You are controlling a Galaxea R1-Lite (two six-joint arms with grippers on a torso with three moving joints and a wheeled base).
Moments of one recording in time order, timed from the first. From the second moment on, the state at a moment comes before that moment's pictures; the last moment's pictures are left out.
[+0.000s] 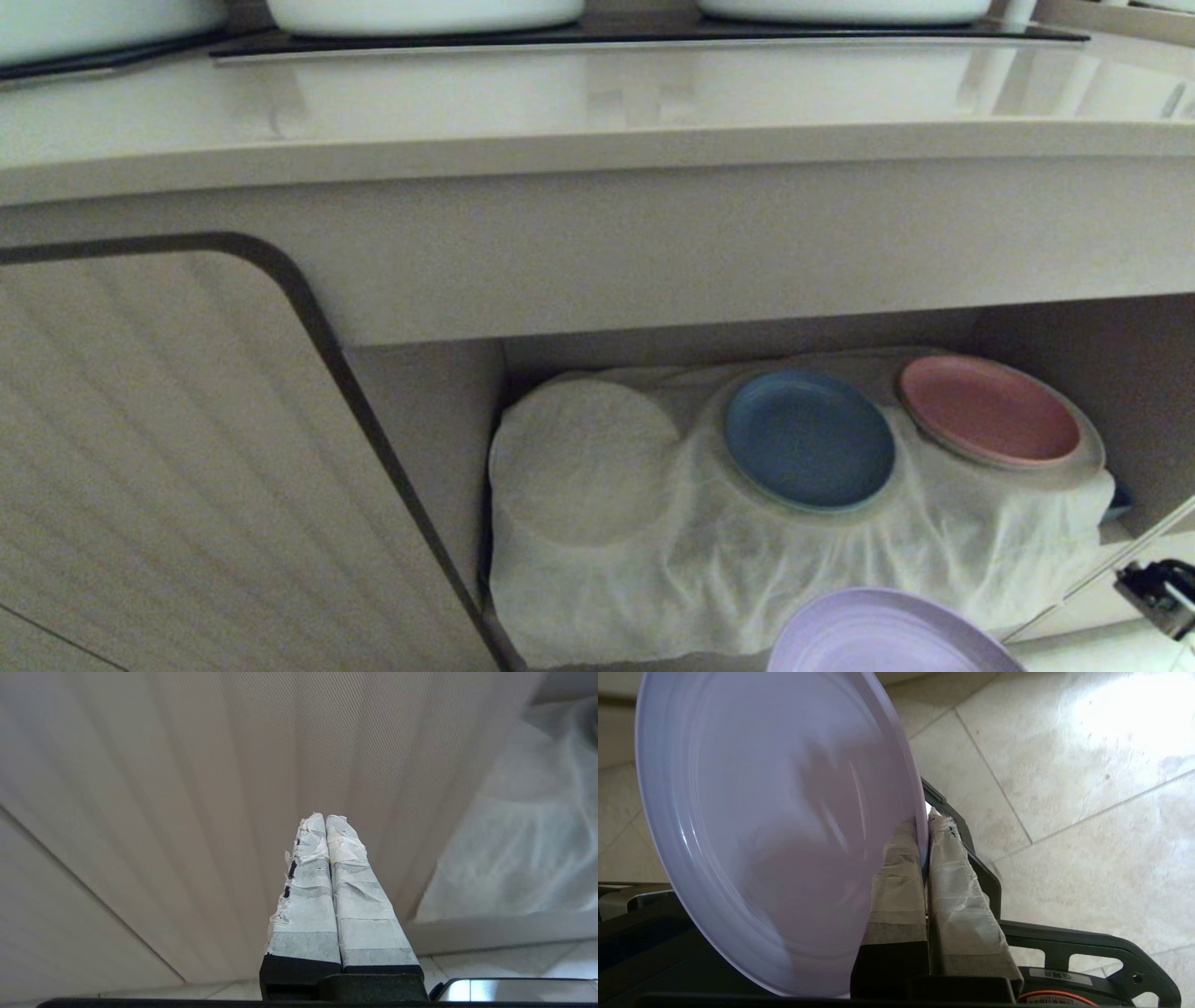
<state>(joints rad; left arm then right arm) 0.00 0.00 0.00 0.02 -0.02 -0.01 0.39 1.10 -0.29 0.15 0.03 0.53</state>
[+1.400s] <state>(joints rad) 0.00 0.00 0.00 0.02 -0.02 -0.01 0.39 1.09 -0.29 0.15 0.03 0.52</state>
